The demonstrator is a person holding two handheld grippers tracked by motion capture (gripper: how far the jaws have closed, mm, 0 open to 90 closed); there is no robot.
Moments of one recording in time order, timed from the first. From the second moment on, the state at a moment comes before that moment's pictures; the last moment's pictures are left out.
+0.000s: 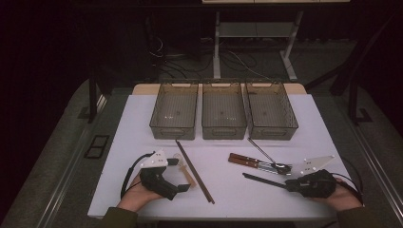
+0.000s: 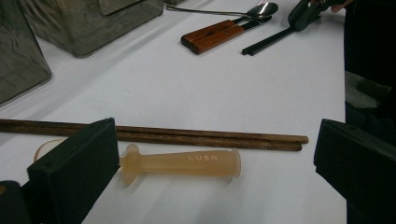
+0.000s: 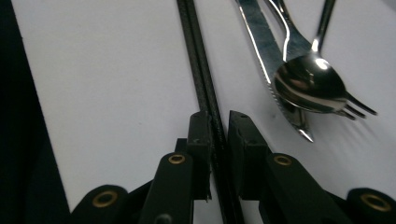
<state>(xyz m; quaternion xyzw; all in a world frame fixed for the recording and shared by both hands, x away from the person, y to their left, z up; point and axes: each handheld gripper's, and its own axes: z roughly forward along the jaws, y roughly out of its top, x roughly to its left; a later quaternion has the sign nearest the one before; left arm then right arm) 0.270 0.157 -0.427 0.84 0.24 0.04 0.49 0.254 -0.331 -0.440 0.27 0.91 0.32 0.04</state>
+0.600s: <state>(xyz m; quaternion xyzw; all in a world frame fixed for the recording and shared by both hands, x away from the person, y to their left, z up) 0.270 0.157 -0.426 0.84 0.24 0.04 0.49 0.251 -0.320 -0.439 0.26 0.91 0.32 0.04</state>
